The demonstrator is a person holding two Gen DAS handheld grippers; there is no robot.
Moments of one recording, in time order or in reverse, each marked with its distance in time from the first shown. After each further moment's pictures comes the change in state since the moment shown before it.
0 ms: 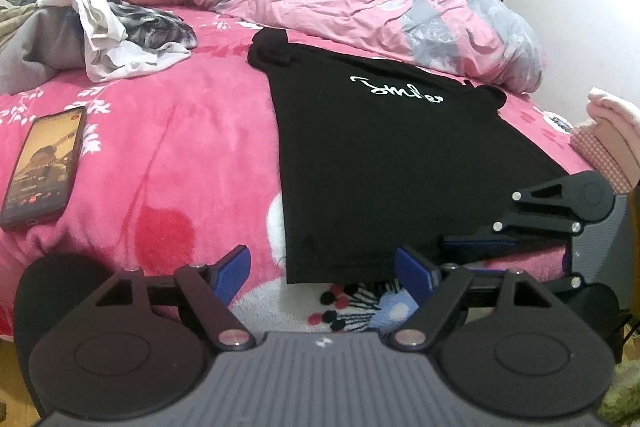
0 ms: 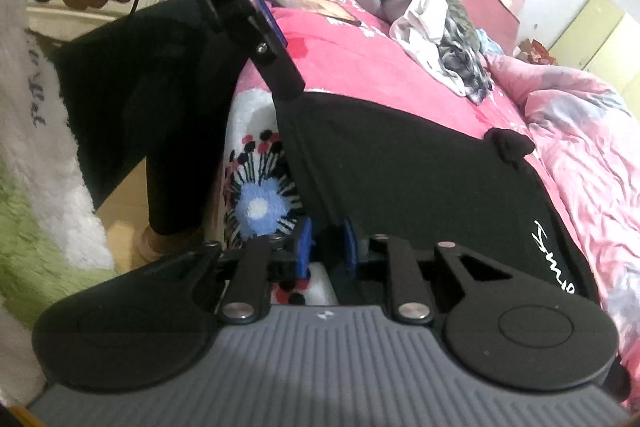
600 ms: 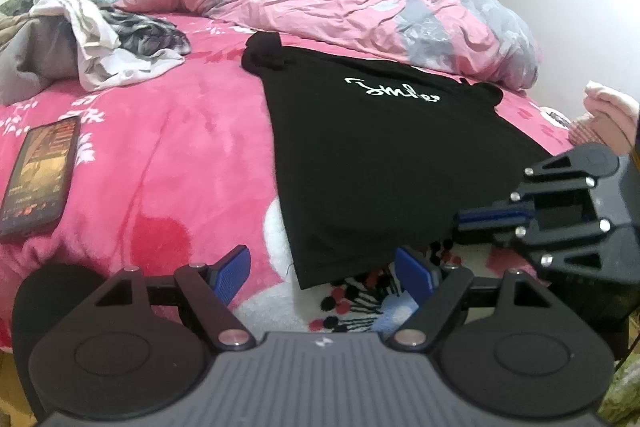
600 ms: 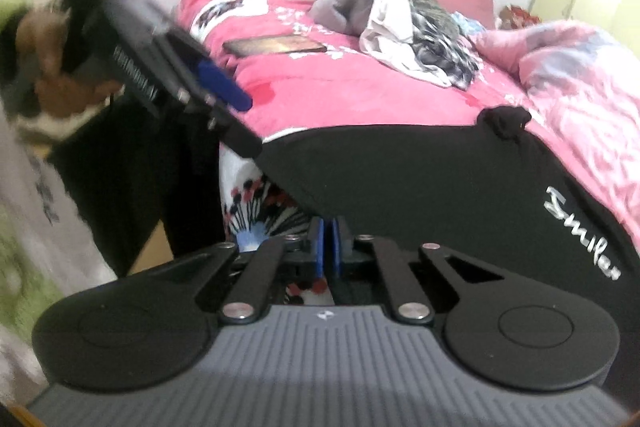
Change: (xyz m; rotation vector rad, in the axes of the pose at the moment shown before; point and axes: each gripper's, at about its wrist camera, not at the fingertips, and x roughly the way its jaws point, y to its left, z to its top) left arm 0.003 -0.003 0.001 0.040 -0.011 -0.005; right arm -0.017 -0.043 0.000 0.311 -0.092 0.088
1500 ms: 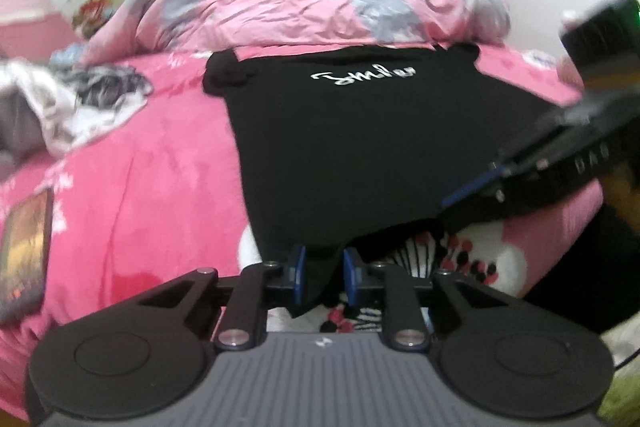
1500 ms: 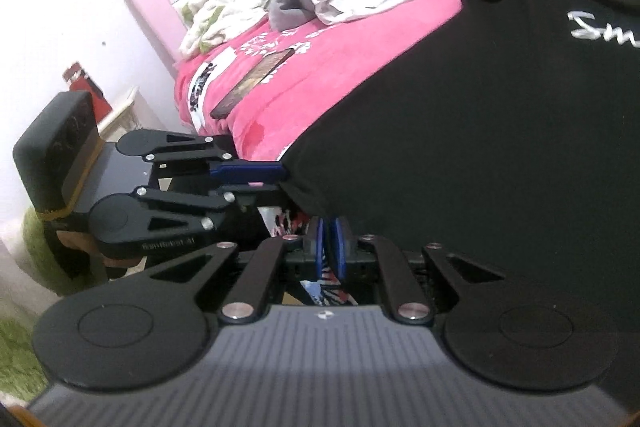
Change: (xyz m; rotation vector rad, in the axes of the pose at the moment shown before) left arm 0.024 -0.019 0.005 0.209 0.000 0.023; right arm 0.022 -0.066 -0.019 0.623 0.039 0.267
